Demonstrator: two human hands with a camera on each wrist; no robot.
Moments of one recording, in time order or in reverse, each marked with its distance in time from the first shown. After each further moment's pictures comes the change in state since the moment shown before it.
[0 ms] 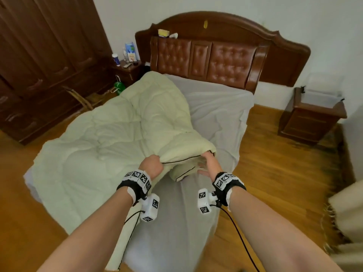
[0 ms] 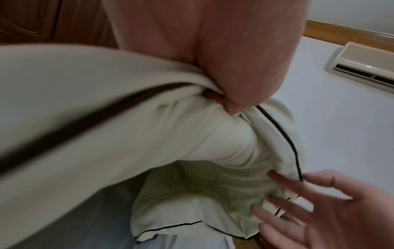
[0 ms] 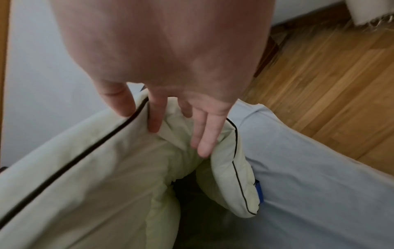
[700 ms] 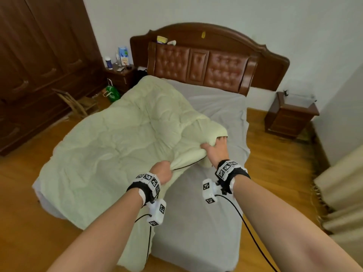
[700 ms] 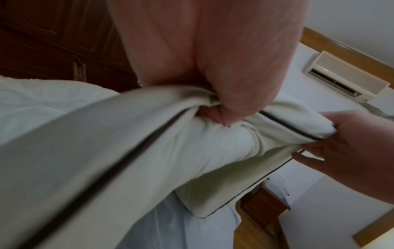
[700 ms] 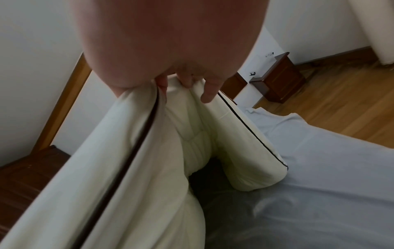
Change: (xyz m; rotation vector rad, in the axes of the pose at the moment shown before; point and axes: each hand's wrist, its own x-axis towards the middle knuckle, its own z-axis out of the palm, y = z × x) left_hand -0.053 -0.264 -0.120 0.030 -0.146 0.240; right_hand -0.099 0.026 0.290 -0.589 0.409 -0.618
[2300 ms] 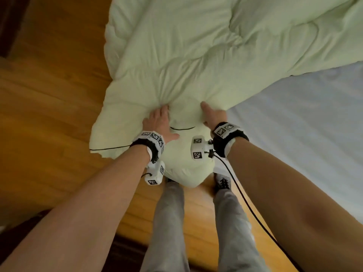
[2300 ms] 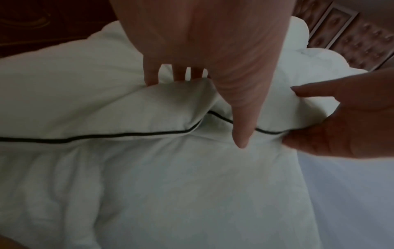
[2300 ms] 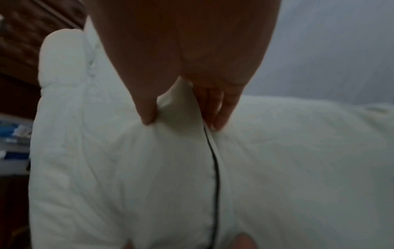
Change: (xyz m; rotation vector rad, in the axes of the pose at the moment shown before) left_hand 0.349 -0.881 -0.095 0.305 -0.207 -0.149; right_hand 0.059 0.000 0.965 0.257 -0.141 1.138
